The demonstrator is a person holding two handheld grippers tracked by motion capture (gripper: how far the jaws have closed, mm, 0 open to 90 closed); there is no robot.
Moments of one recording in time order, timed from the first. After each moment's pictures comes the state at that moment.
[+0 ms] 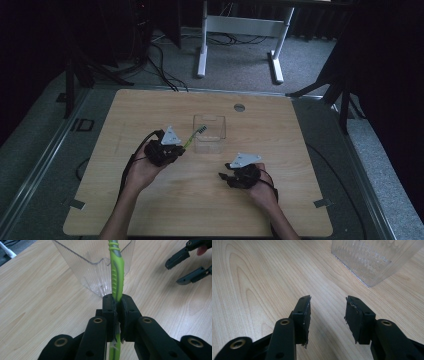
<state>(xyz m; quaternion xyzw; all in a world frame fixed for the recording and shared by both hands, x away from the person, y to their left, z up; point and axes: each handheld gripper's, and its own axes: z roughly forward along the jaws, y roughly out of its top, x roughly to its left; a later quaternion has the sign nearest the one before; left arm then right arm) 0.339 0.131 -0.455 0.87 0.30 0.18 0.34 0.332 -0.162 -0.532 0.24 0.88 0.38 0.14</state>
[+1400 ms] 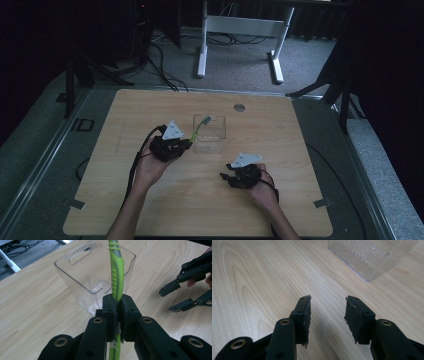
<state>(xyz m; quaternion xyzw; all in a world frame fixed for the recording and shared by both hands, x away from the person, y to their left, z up) 0.347 0.119 -0.447 0.84 0.31 0.18 0.40 0.333 -0.165 -0.536 0.25 0.88 0.37 0.14</state>
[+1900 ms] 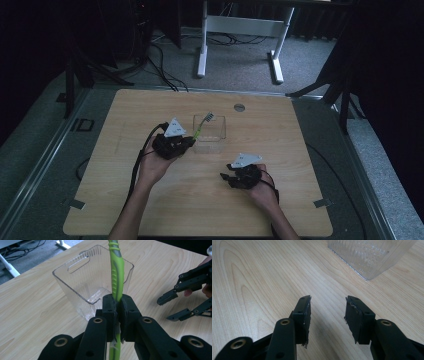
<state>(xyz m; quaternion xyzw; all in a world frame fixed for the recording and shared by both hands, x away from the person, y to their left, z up) 0.352 0.113 -0.444 0.84 0.31 0.18 0.42 0.333 -0.166 -0.537 0.25 0.88 0.37 0.14</state>
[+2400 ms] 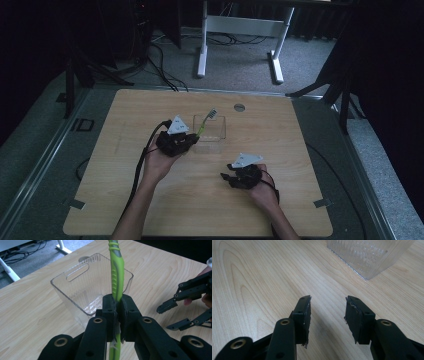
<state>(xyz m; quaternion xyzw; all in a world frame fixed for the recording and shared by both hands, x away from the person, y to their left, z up) 0.359 0.105 -0.441 0.83 0.31 0.18 0.43 0.333 -0.167 -0.537 0.25 0.88 0.38 0.14</state>
